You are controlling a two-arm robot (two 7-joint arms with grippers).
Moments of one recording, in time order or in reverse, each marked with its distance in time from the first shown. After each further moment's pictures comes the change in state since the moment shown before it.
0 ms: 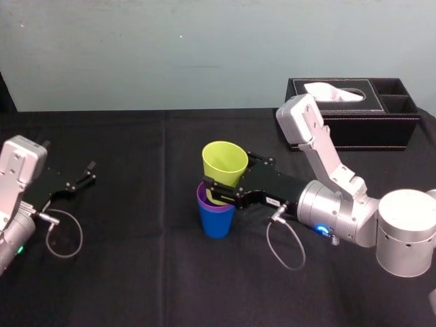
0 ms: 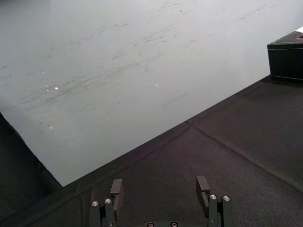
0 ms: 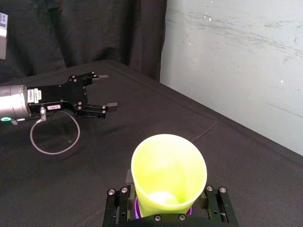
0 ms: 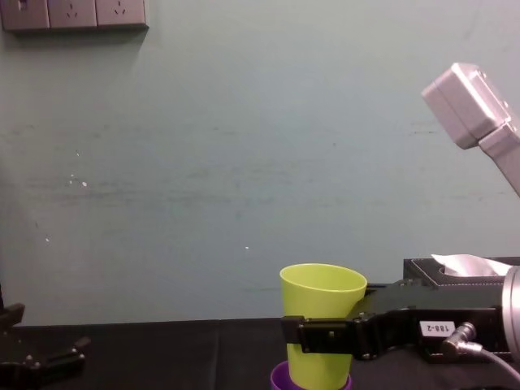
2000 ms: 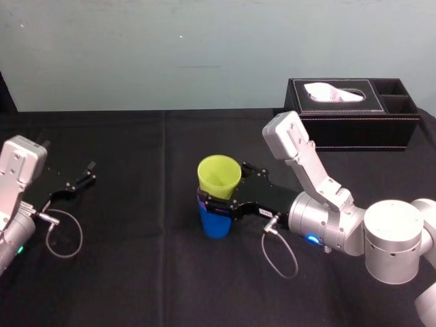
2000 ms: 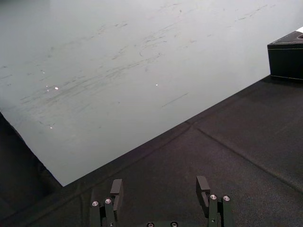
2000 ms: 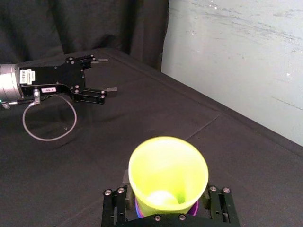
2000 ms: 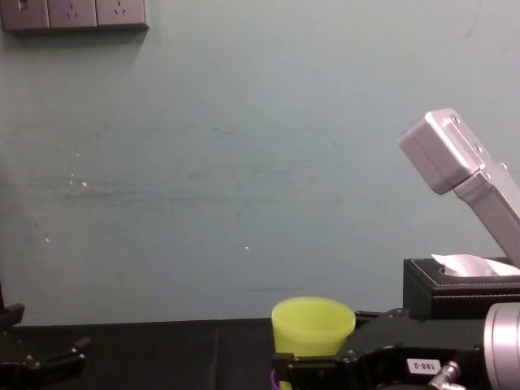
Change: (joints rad) left arm 0.000 0.000 0.000 0.000 0.000 0.000 0.000; right arm 0.000 -0.036 -0.018 0.068 -0.072 -0.038 0.015
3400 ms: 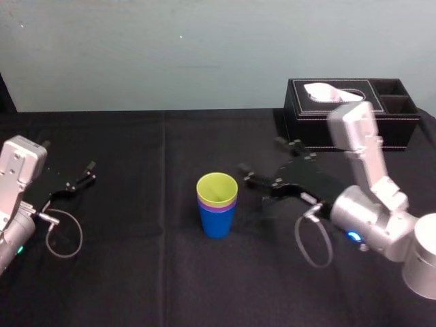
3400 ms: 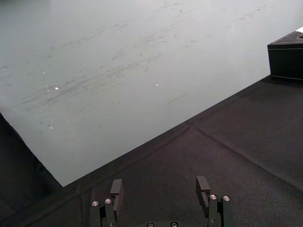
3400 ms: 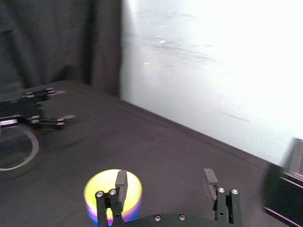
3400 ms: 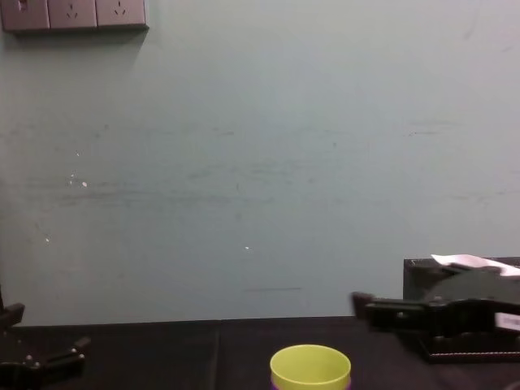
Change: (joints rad) left arm 0.000 0.000 0.000 0.000 0.000 0.000 0.000; right arm -0.138 0.029 0.159 -0.100 0.041 -0.099 -0.091
